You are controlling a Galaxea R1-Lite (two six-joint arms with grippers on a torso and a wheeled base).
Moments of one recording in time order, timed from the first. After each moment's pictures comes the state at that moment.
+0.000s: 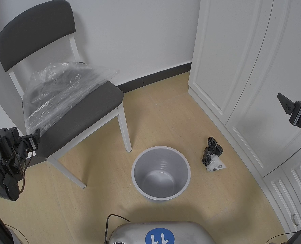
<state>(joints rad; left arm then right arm) 0.18 1.91 -0.31 -1.53 0.18 -0.03 0.25 1.19 -0.55 -0.73 -0.36 0.12</state>
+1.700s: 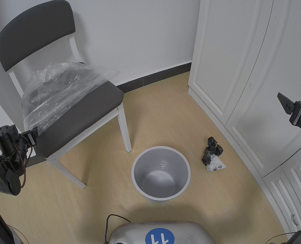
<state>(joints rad) 0.21 1.96 -0.39 -1.53 0.22 -0.09 0.25 1.19 -0.55 -0.73 -0.36 0.12</state>
